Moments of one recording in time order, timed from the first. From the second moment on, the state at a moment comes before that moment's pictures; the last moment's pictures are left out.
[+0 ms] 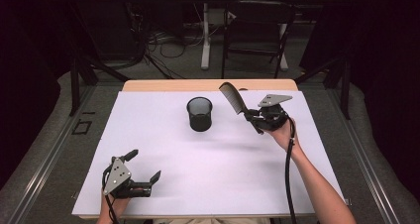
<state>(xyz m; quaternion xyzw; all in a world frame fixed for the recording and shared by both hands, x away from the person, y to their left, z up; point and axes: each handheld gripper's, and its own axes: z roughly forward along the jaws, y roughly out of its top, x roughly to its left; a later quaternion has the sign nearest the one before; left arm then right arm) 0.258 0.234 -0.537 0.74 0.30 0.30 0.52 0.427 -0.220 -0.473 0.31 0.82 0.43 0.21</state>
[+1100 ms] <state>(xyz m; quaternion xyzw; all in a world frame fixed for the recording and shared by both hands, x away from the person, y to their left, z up) 0.259 0.234 -0.537 0.74 0.30 0.29 0.52 0.439 -0.202 -0.453 0.30 0.81 0.46 0.23</state>
